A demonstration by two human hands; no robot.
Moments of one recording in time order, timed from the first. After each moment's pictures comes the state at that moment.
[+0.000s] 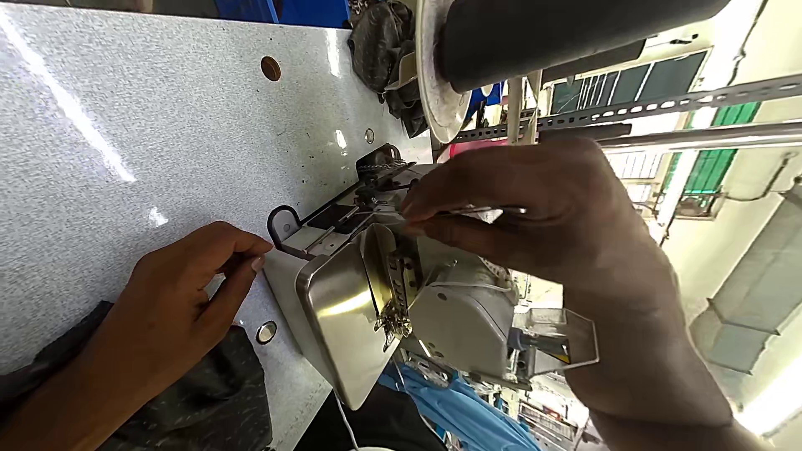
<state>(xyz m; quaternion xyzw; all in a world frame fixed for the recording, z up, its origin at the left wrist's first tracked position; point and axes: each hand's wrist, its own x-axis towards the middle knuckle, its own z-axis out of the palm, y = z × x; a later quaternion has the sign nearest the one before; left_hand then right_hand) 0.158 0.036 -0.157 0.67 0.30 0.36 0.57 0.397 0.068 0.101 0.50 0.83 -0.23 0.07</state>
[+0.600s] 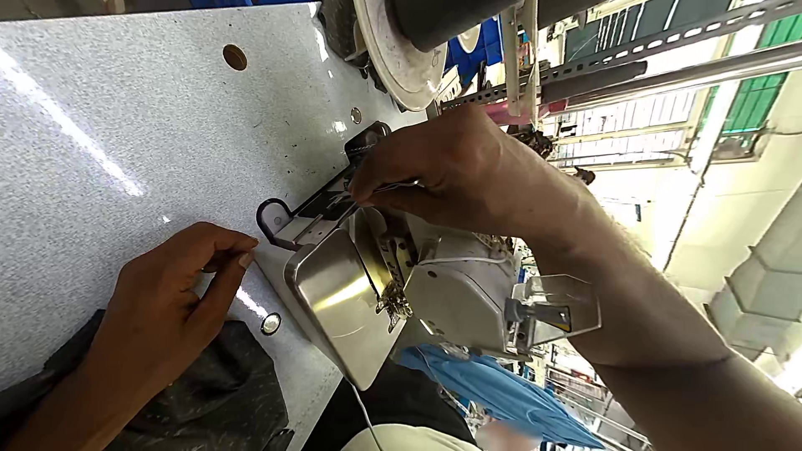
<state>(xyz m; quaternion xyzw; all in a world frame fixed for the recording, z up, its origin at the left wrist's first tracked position) 0.155 0.037 -0.153 0.67 0.30 0.34 0.59 0.408 0.073 0.070 0.46 0.85 -0.25 0.08</state>
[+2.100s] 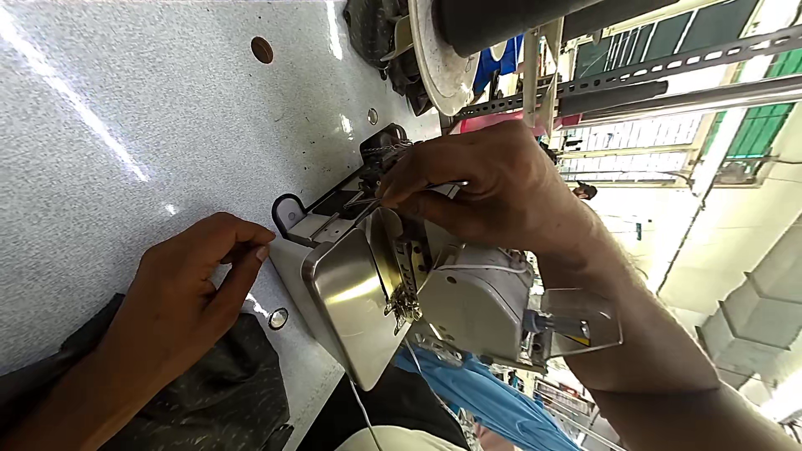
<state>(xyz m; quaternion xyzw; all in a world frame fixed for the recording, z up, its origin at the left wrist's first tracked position) 0.154 0.038 -0.152 0.66 0.30 0.34 0.60 0.411 0.063 0.067 0.49 0.83 -0.27 0.03</state>
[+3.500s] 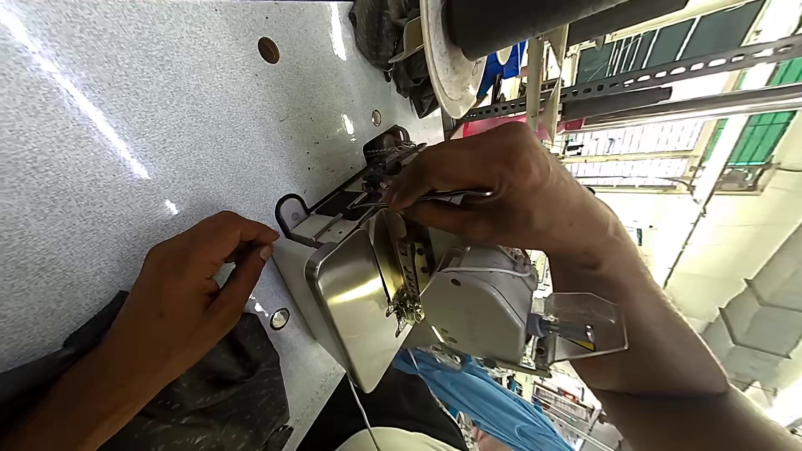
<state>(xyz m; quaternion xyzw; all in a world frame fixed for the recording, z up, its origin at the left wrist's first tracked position) 0.155 0.038 -0.152 0.66 0.30 0.34 0.59 0.412 0.066 0.071 0.49 0.82 -0.28 0.07</state>
